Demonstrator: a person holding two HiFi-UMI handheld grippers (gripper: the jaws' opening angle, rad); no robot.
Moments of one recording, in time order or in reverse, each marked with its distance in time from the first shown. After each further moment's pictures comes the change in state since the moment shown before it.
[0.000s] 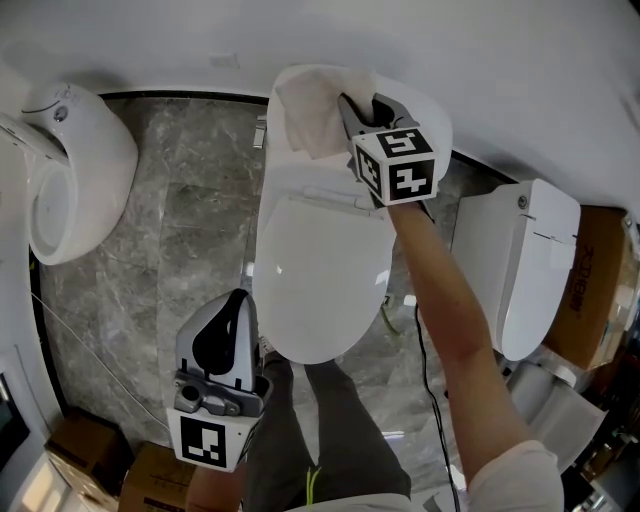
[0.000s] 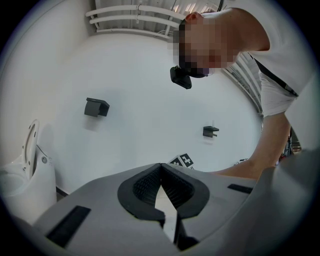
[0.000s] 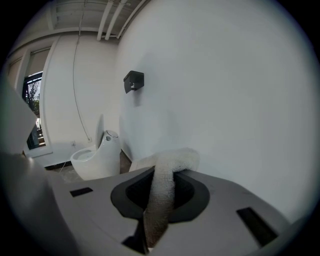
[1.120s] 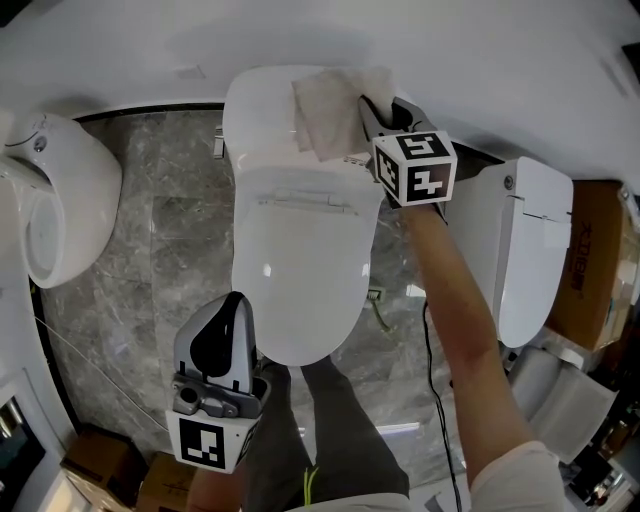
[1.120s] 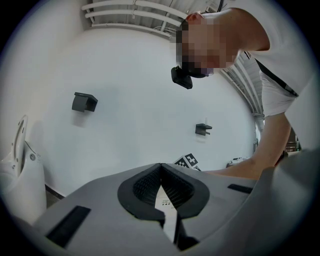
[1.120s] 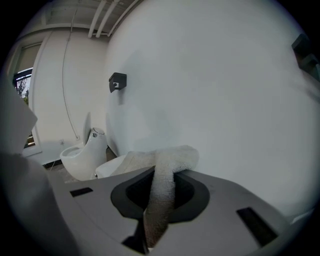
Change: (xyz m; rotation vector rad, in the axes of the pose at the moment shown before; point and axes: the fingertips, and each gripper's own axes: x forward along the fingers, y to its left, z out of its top) left arm 0.037 -0.054 -0.009 0.011 0.023 -0.071; right arm -0.060 -0.104 -0.040 0.037 0.026 -0.126
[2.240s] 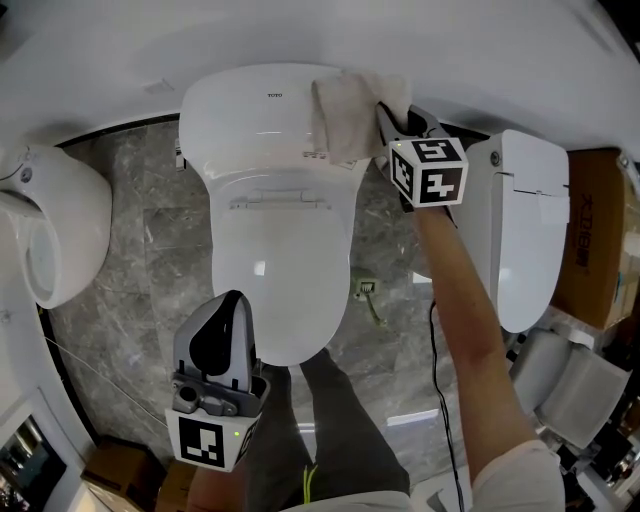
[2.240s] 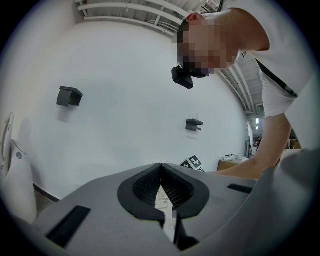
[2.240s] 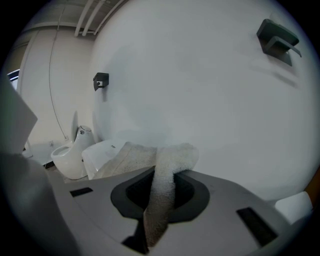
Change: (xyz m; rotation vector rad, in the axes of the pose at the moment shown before) left arm 0.047 -0.067 -0.006 0.047 0.008 -0.083; right arm -0.058 -0.107 -0.069 0.083 0.045 -0.116
